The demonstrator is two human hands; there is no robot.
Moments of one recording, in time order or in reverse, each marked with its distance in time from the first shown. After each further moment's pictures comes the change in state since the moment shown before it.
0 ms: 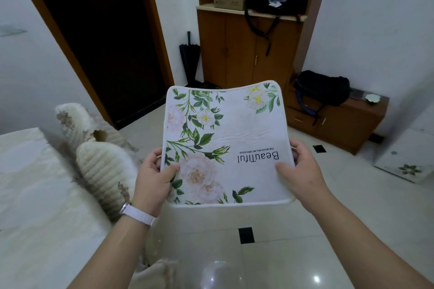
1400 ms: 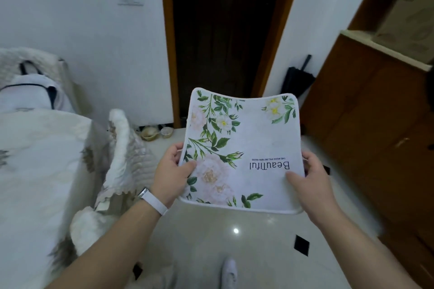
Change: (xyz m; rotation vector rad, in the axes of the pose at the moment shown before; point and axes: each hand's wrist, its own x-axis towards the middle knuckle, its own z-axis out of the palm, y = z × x) left_hand 0.533 -0.010 -0.107 -0.008 0.451 -0.011; right_hand 0.540 -0.083 0.410 -0.170 -0.441 -0.145
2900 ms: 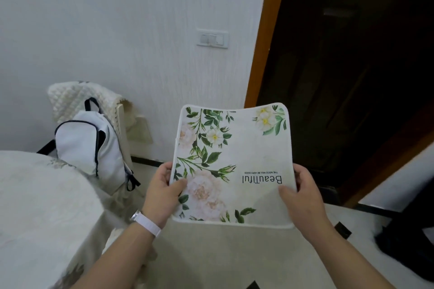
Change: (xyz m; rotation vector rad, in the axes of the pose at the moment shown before) left_hand 0.535 0.048 -0.108 -0.028 0.560 -0.055; right_hand 0.544 -0.159 0.388 0.032 -0.517 -0.119
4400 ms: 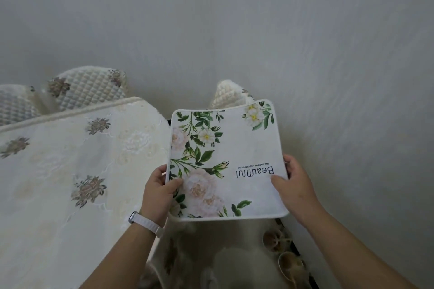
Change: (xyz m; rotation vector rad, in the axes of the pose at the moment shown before) left_hand 0.274 0.011 -0.199 -0.278 1.100 -0.072; right_hand 0.355 -0.142 0.485 -0.105 -1.061 -0.269
